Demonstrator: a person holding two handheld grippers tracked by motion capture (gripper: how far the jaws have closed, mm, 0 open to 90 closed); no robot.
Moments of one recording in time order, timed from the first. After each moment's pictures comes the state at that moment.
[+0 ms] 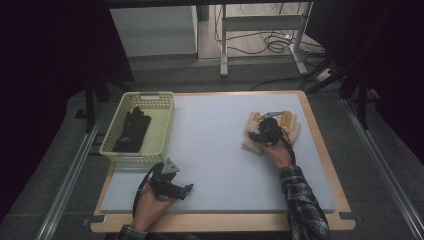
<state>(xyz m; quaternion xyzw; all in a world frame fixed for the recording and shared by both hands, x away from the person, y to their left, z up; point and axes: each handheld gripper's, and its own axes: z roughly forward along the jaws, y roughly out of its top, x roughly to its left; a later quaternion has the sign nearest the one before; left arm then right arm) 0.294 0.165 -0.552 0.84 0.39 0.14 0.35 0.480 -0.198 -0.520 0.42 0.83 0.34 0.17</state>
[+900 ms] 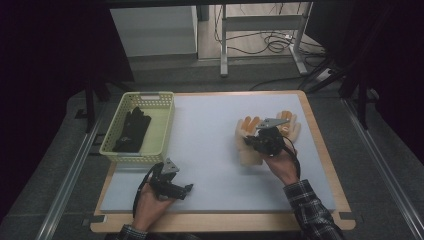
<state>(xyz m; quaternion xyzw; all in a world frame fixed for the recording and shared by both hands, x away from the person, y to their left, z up) 0.294 0.165 -0.552 0.84 0.39 0.14 0.35 0.397 -0.178 -0.460 0.32 0.84 0.41 0.15</state>
